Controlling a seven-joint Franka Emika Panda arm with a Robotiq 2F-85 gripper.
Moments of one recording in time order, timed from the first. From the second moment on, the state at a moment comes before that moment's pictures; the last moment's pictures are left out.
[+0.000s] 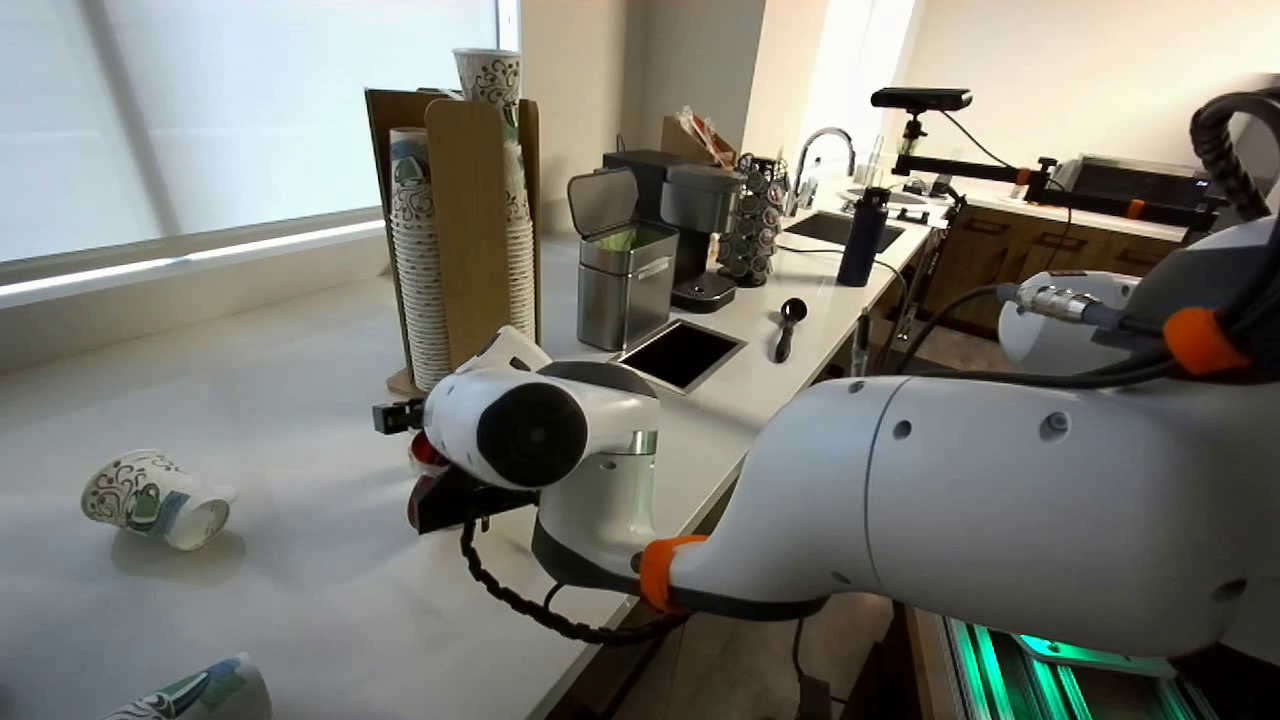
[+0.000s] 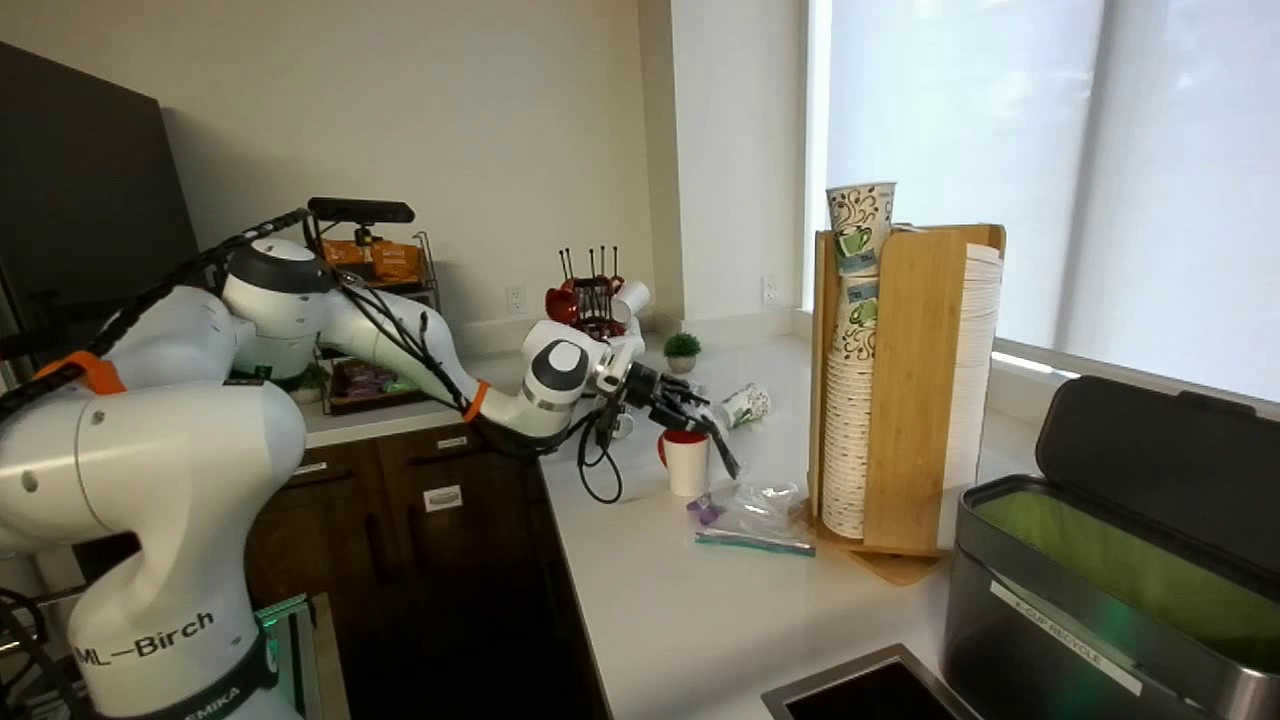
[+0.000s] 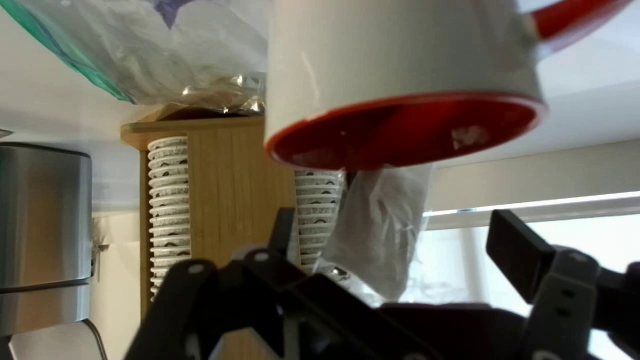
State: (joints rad) arm 1.45 1.30 -1.23 -2.02 0.29 2.97 1.34
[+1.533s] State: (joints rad) arm 1.61 1.25 -1.46 -2.18 0.30 2.94 1.34
